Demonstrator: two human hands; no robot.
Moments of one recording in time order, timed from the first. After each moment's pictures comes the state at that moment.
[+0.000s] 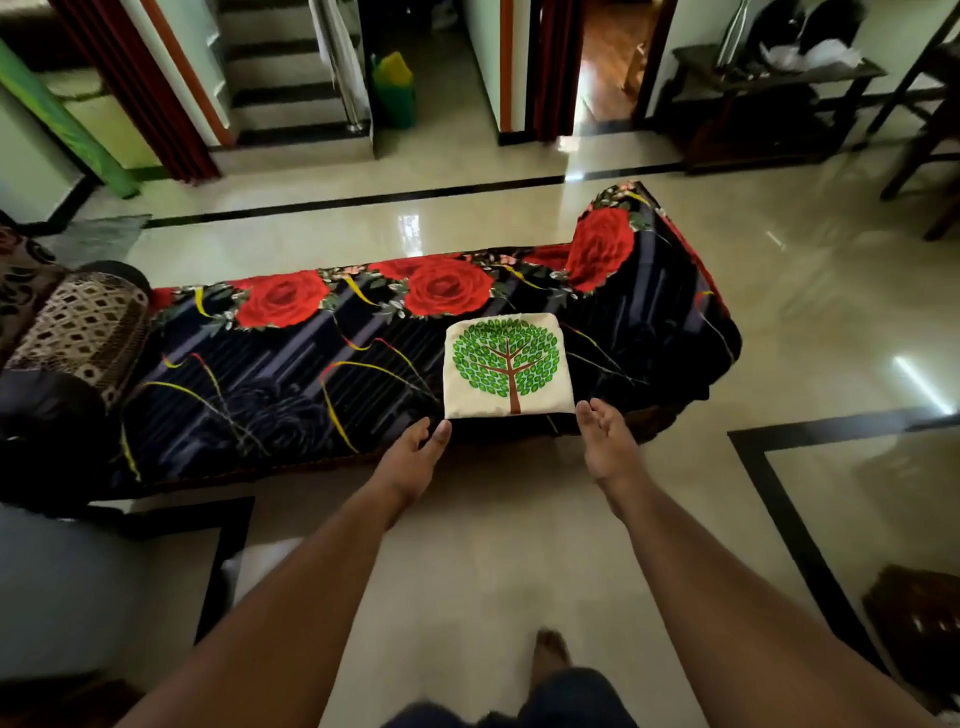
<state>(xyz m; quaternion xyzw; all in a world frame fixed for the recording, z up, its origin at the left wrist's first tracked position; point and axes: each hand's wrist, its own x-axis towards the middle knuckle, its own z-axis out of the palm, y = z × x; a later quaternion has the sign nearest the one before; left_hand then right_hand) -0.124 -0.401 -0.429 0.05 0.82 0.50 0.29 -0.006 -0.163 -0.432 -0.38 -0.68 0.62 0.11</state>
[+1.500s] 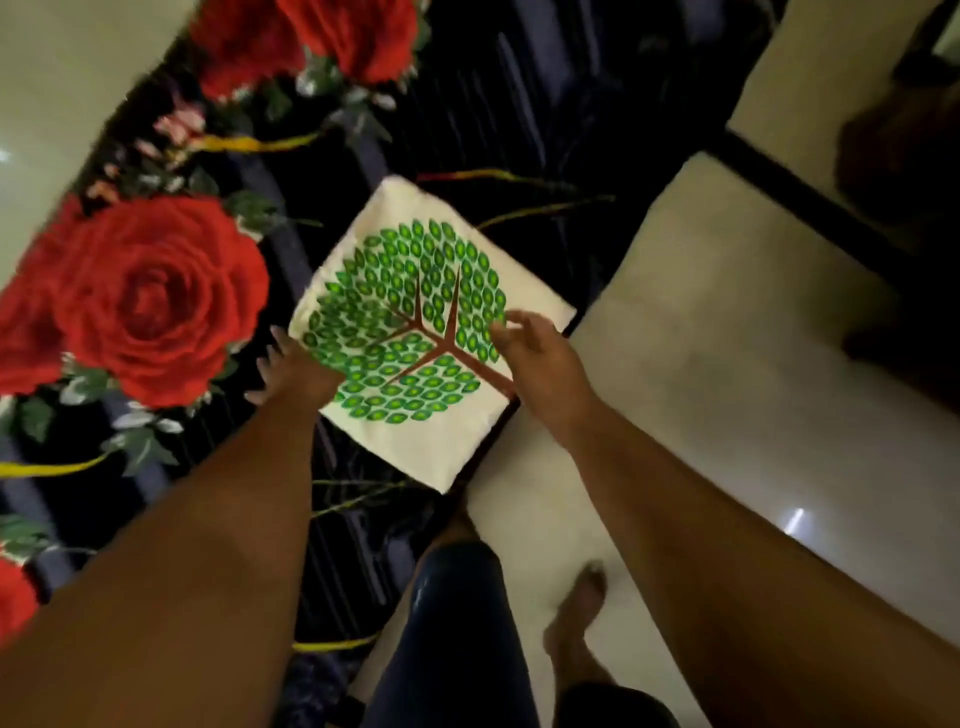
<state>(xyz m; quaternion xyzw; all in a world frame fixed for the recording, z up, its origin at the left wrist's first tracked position) -0.695 -0.085 -0.851 0.26 0.88 -0.13 0.37 -0.403 -0.033 -0.713 -0.69 -0.34 0.63 0.15</state>
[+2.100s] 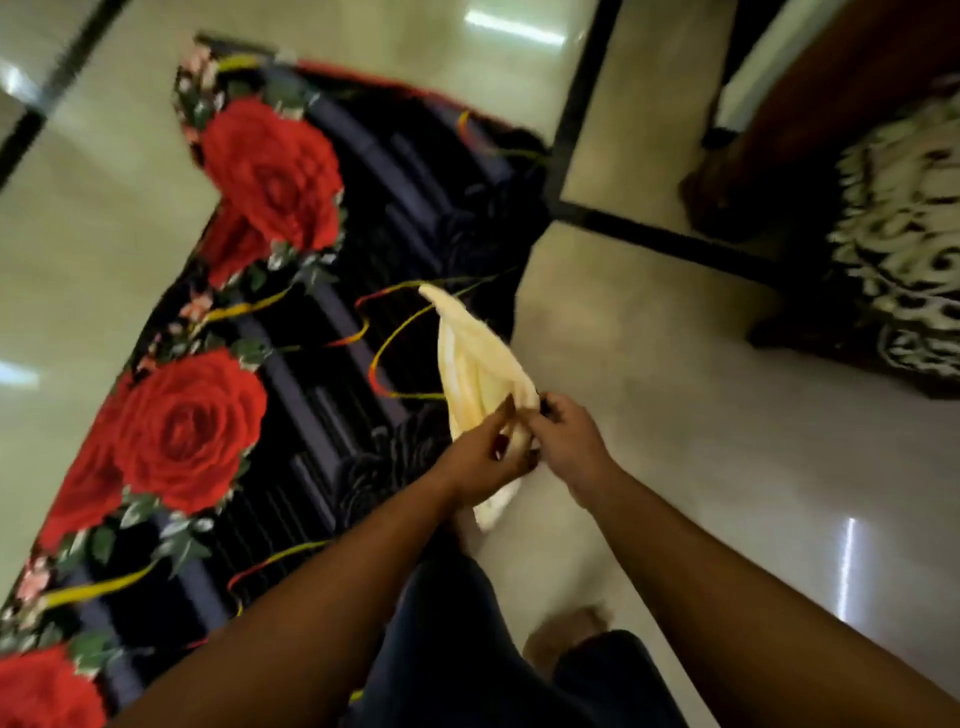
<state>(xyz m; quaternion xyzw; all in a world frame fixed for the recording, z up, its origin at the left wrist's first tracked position) -0.419 -0.127 -0.575 0.54 0.55 0.07 0.64 -0.266 -0.126 -0.557 -0.71 -0.35 0.56 0.24</state>
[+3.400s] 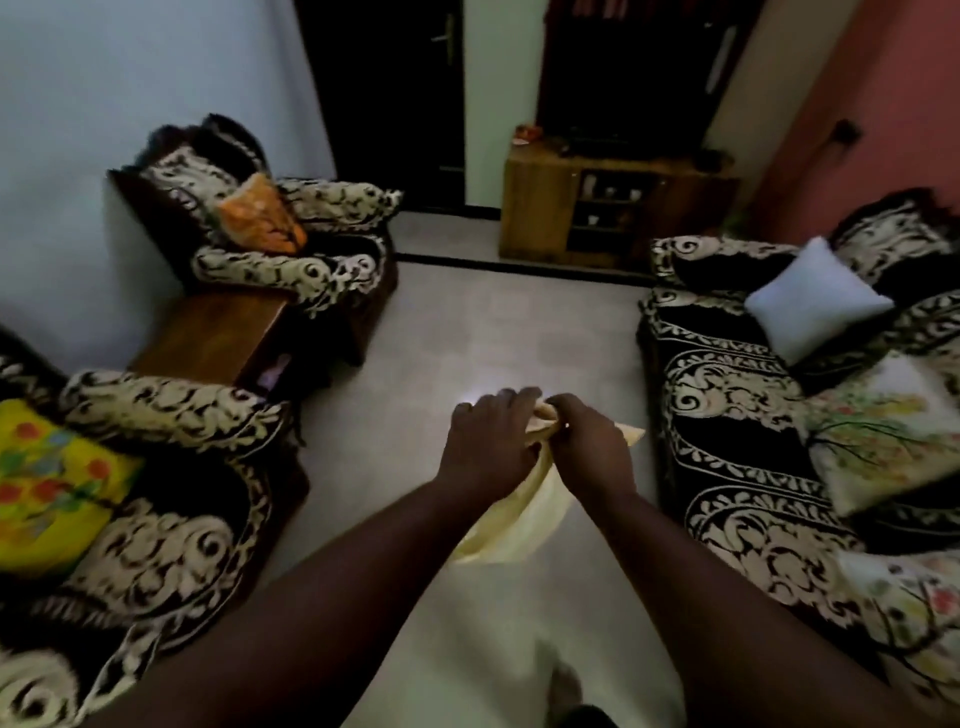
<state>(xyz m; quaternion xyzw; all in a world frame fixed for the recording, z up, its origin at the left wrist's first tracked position) 0.598 -0.551 -0.317 0.95 -0.28 0.07 0.14 0.555 -0.700 -0.327 -0.94 0.11 -0.12 0.29</state>
